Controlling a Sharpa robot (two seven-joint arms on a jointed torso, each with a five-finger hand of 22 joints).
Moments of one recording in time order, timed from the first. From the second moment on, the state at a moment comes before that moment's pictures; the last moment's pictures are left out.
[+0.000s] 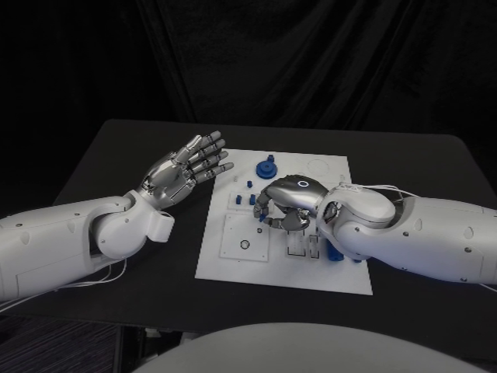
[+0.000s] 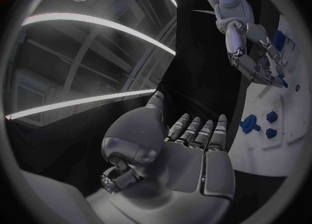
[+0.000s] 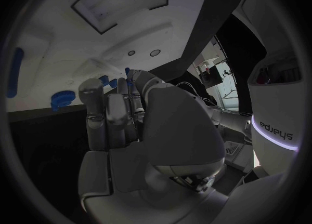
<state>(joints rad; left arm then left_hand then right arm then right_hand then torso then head) 1.13 -0.94 -0.21 1.52 0.06 0.27 0.68 1.10 0.29 -0.20 0.05 0.28 0.23 0.10 0.03 0.03 0.04 0.18 0.22 0.03 0.04 0.25 0.09 0.02 0.12 0.10 0.28 0.07 0.25 1.19 -0.68 -0.24 1.59 -1.60 -0.35 -0.03 1.52 -0.11 0.36 0.04 0.42 0.98 0.14 0.24 0.37 0.91 0.07 0.63 0.32 1.34 0.00 1.29 1.05 0.15 1.25 0.10 0.92 1.31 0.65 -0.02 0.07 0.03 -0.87</state>
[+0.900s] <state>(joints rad) 1.13 -0.93 -0.21 1.51 0.06 0.27 0.68 1.10 0.29 -0.19 0.06 0.29 0.23 0.11 0.03 0.03 0.04 0.18 0.22 0.03 0.04 0.25 0.09 0.02 0.12 0.10 0.28 0.07 0.24 1.16 -0.66 -0.24 1.57 -1.61 -0.33 -0.04 1.52 -0.11 0.36 0.05 0.42 0.98 0.14 0.24 0.37 0.92 0.06 0.63 0.32 1.34 0.00 1.29 1.05 0.15 1.25 0.10 0.92 1.31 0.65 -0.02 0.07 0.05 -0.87</state>
